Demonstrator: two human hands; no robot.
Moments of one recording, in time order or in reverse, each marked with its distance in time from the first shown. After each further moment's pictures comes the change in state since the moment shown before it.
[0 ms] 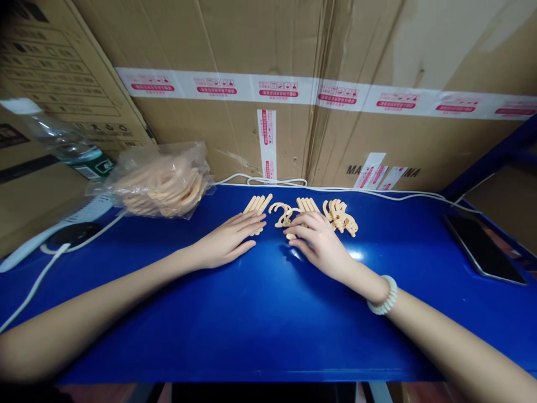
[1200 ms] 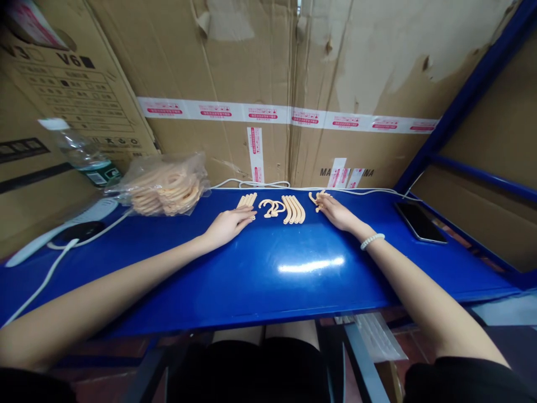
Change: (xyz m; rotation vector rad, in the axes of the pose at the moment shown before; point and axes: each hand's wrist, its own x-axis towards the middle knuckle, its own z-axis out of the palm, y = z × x) left_hand 0.015 0.004 0.020 0.018 0.178 -0.222; right_hand -0.073 0.121 -0.040 -0.240 -0.129 0.295
